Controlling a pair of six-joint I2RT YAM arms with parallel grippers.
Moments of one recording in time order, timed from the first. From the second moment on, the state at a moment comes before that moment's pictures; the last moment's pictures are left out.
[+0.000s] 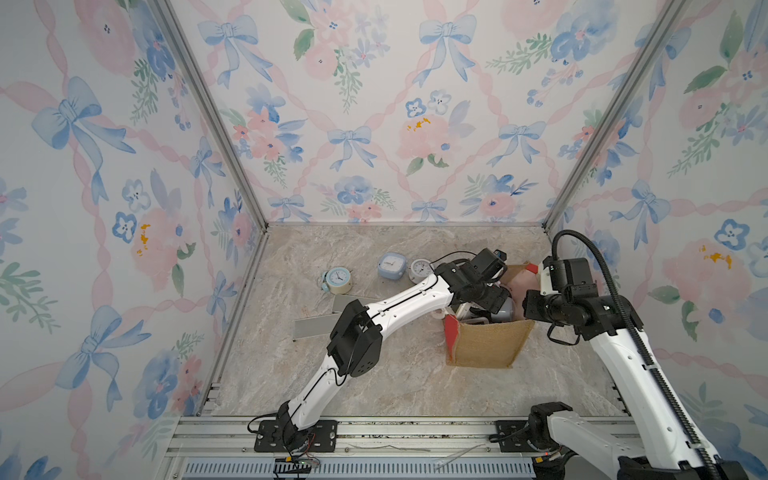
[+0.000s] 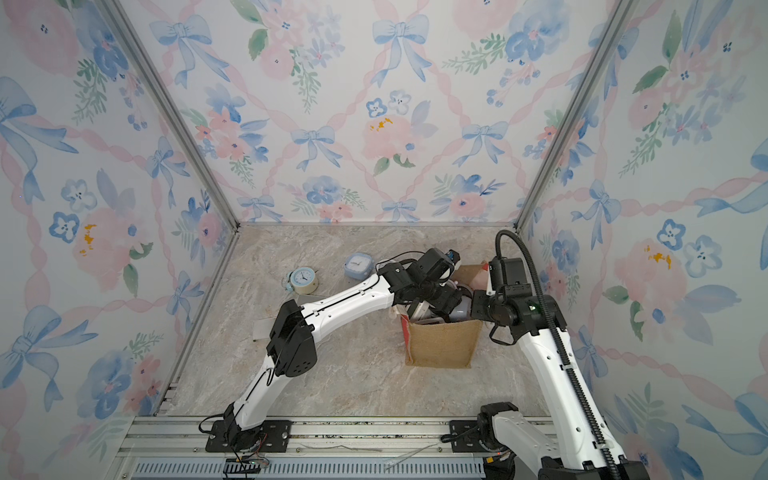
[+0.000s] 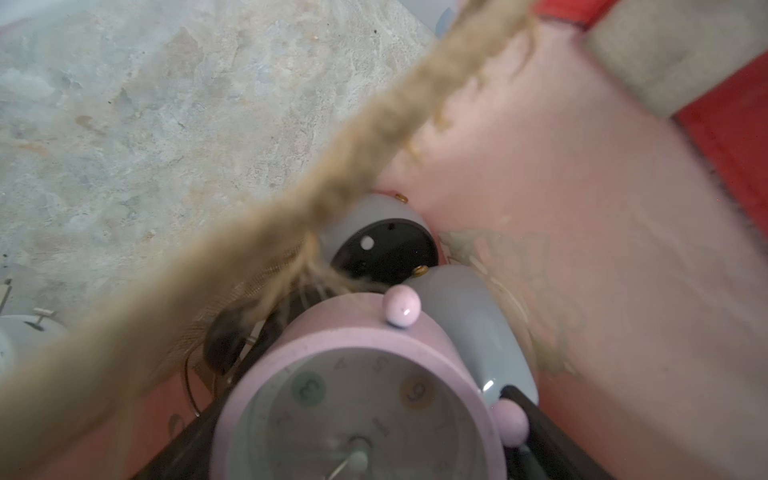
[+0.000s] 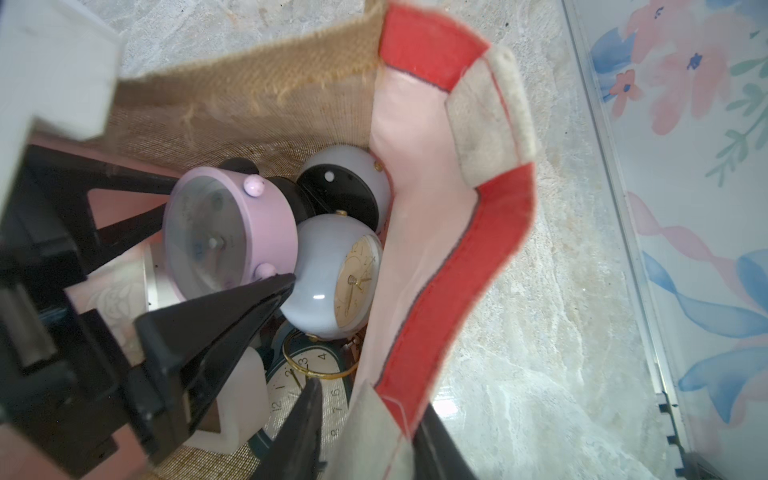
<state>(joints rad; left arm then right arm) -1.01 2.29 2.19 -0.70 -0.01 -0.26 0.14 1.02 1.16 -1.10 0.10 0.28</state>
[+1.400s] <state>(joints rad) -1.01 2.17 2.22 -0.69 -0.01 -0.25 0.14 1.02 1.16 -1.10 0.10 0.28</state>
